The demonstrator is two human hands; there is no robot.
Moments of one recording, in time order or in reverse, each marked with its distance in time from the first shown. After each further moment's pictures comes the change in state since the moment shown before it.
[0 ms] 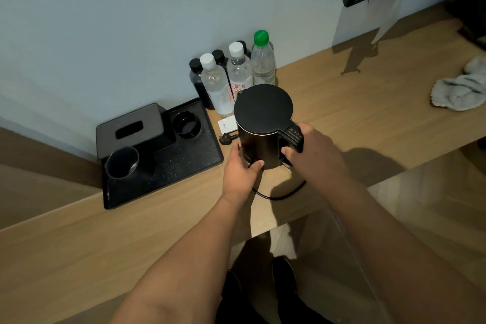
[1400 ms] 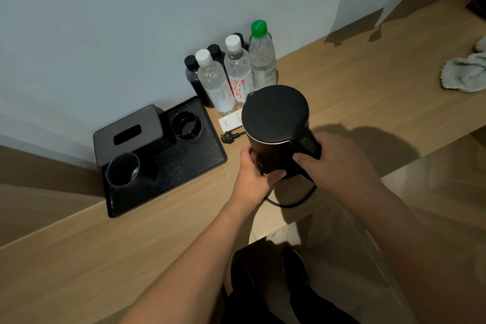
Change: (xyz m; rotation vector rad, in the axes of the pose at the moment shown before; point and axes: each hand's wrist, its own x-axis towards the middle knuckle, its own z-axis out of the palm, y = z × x) left_hand -0.014 -0.004 -0.003 -0.196 -0.301 0.042; right_hand -0.025 -0.002 -0.013 0.018 -0.056 0.052
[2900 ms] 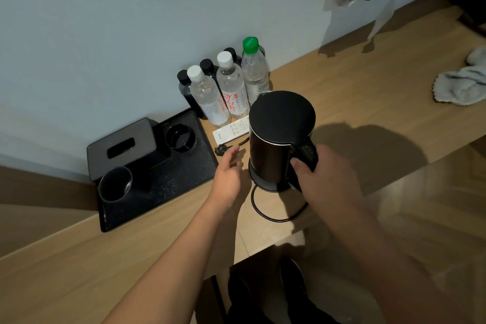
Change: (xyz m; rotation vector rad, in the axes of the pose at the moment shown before) left_hand 0.027 0.028 -0.027 -0.046 0.165 -0.152; right_hand 0.004 -0.005 -0.001 0.128 0.098 0.183
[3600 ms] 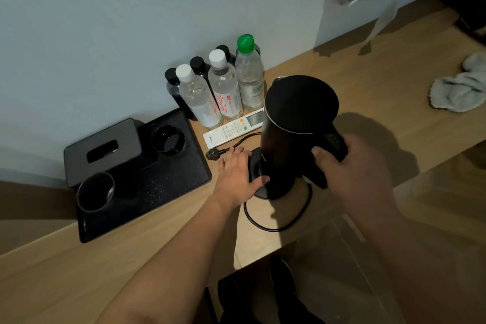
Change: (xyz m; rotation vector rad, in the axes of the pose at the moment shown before) left_hand 0.060 -0.036 0.022 1.007 -0.164 0.373; right_hand 0.023 0.004 -0.030 0.135 0.111 0.004
